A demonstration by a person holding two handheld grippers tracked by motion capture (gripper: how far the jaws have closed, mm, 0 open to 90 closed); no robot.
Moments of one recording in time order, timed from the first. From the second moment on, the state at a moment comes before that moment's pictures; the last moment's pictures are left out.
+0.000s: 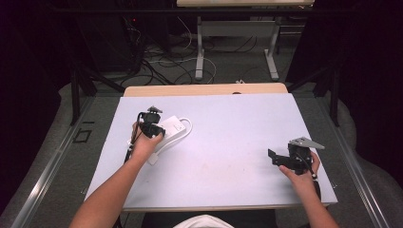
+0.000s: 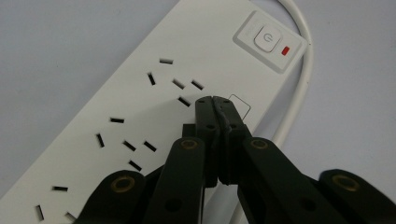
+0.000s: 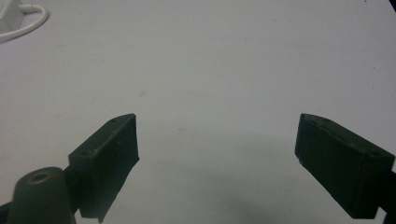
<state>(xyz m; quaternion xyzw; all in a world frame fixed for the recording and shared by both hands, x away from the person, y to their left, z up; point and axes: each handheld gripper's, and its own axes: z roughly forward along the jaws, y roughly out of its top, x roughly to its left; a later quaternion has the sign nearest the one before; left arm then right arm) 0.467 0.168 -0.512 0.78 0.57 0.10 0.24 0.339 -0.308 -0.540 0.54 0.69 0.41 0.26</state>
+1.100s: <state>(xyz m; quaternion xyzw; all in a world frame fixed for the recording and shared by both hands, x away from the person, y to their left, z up) 0.467 0.170 -0.516 0.79 0.56 0.11 0.23 0.339 -0.308 -0.540 0.54 0.69 0.41 0.26</state>
